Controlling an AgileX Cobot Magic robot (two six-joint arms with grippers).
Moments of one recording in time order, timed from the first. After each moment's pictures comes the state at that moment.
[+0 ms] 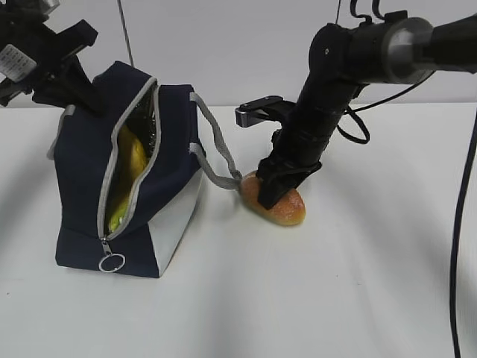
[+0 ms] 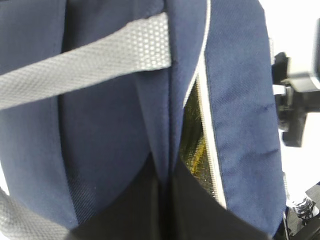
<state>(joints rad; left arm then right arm) -0.06 1.80 -1.56 -0.60 1.17 0.23 0.30 2.22 -1.76 0.28 1.09 -0.64</state>
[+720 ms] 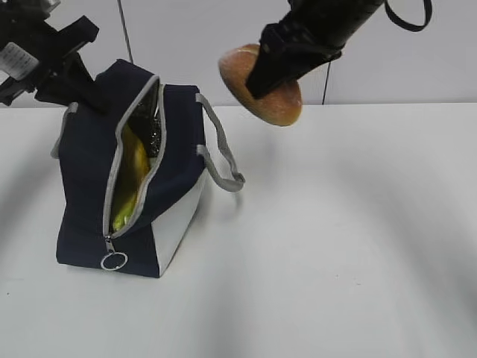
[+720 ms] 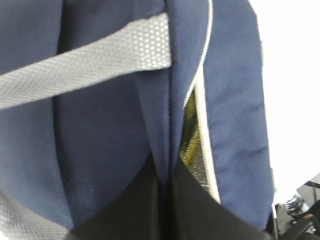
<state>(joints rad) -0.06 1.80 -1.56 -0.63 1.17 0.23 0.32 1.85 -1.78 0.45 1.15 -0.60</state>
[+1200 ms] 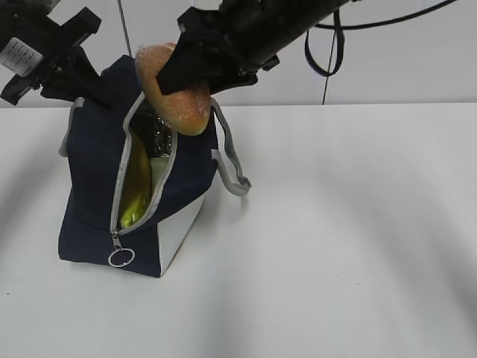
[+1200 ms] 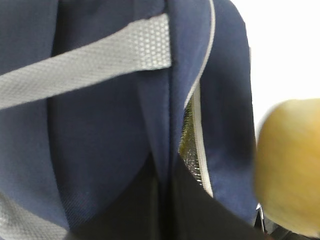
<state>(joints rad) -0.06 1.80 -1.56 -0.68 1.17 0.23 0.37 1.96 -1.78 0.82 1.04 -0.60</state>
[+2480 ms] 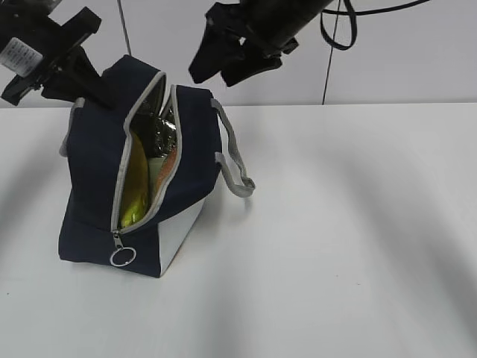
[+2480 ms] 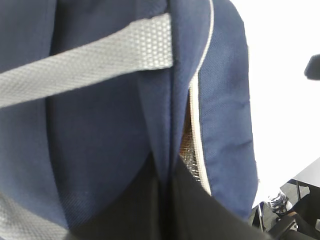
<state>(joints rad) -0.06 1.80 -1.56 -0.68 1.18 0.23 0.30 2.12 -2.09 0.63 1.22 -0.49</state>
